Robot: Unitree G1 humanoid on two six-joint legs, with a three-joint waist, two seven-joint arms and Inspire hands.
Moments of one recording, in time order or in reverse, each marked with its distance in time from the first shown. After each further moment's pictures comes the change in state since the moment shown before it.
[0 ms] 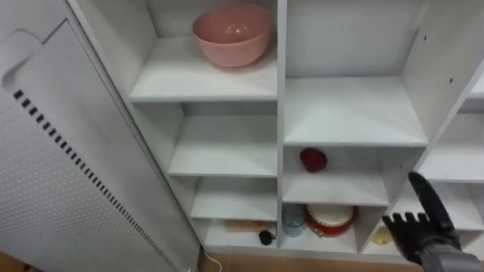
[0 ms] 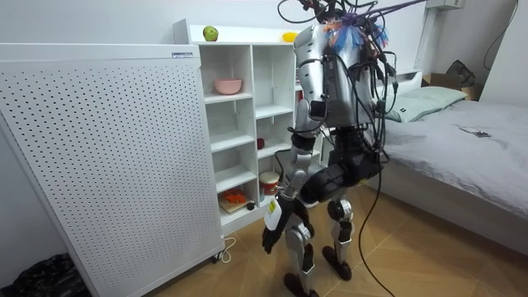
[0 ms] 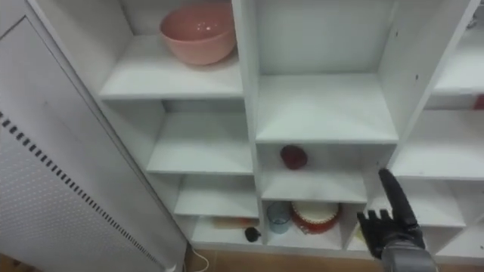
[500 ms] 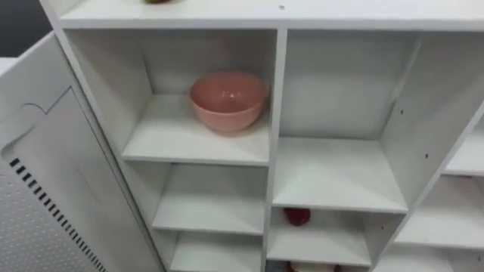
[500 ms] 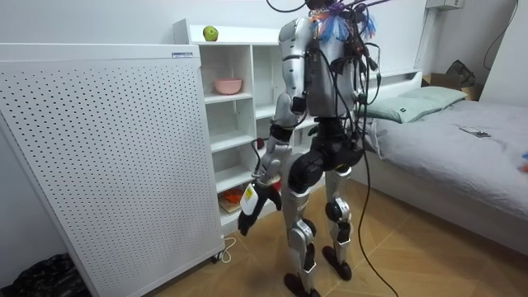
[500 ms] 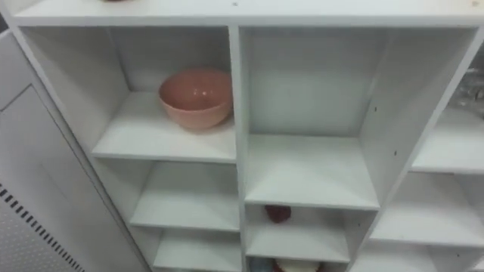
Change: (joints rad) left arm 0.012 0.031 0.235 0.050 0.104 -0.012 -0.030; right arm 0.359 0.024 0.093 0.125 -0.439 0.089 0.230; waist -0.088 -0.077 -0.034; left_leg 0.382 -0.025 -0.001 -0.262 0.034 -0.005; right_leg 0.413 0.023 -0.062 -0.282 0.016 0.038
